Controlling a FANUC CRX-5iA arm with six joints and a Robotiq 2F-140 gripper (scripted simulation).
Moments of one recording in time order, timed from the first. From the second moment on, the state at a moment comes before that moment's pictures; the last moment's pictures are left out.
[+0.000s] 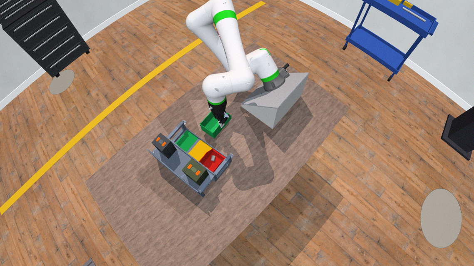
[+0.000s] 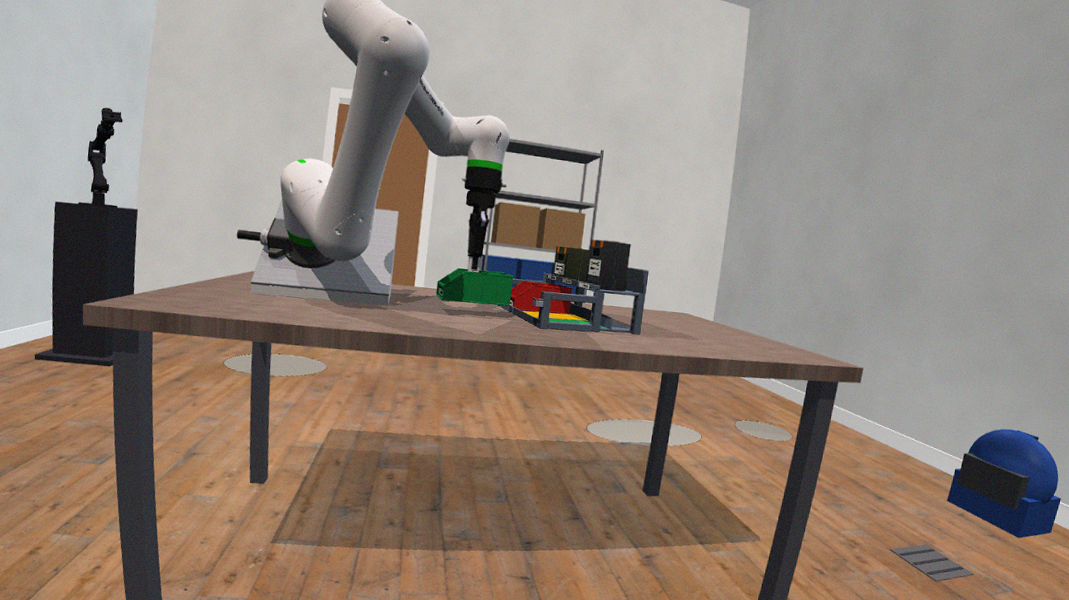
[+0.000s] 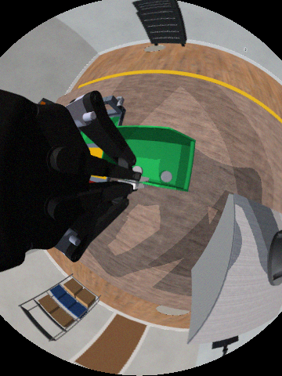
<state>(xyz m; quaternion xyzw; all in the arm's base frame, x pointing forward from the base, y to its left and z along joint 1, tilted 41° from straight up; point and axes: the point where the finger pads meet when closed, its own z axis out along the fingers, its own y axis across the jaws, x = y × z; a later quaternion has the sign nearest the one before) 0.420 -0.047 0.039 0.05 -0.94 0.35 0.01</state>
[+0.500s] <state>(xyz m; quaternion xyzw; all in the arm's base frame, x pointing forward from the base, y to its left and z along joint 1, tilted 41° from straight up) 0.421 -0.082 0.067 0.05 -0.94 0.35 0.01</state>
